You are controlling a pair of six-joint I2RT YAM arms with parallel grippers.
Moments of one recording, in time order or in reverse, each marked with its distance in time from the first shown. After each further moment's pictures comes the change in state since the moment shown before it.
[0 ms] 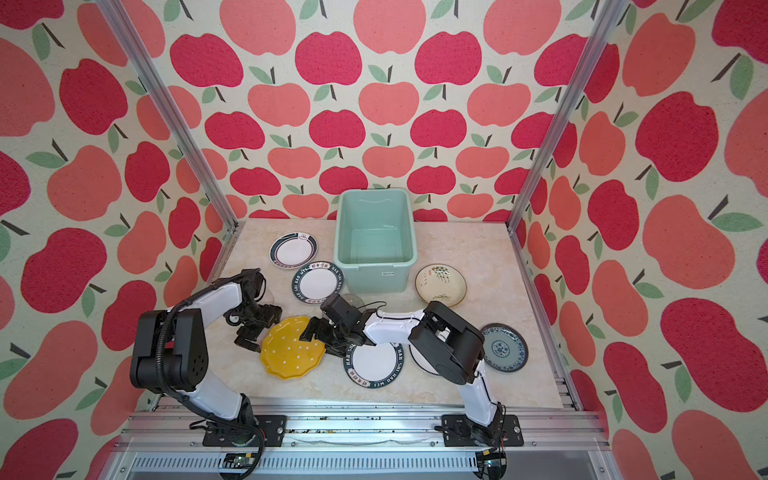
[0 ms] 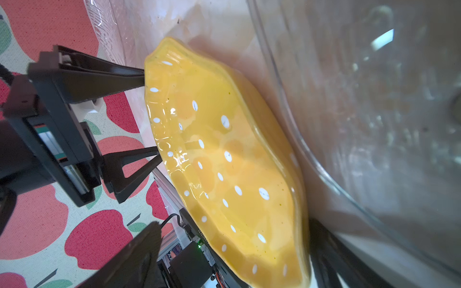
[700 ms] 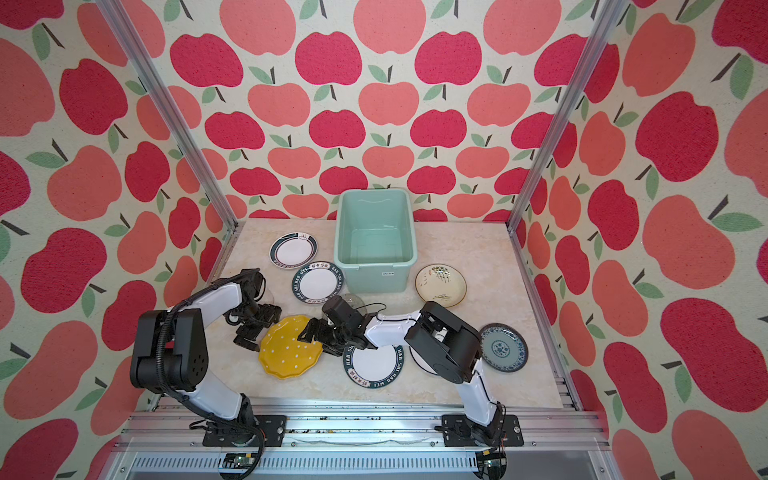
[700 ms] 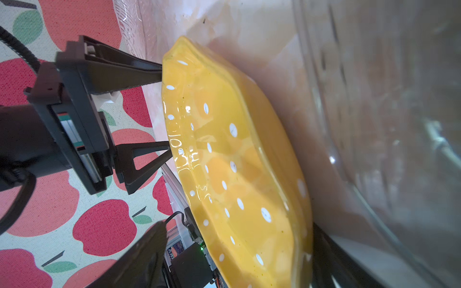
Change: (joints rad) left arm 0.001 0.000 -0.002 0.013 -0.011 0.016; right arm 0.006 0.020 -0.039 0.149 -0.010 -0.024
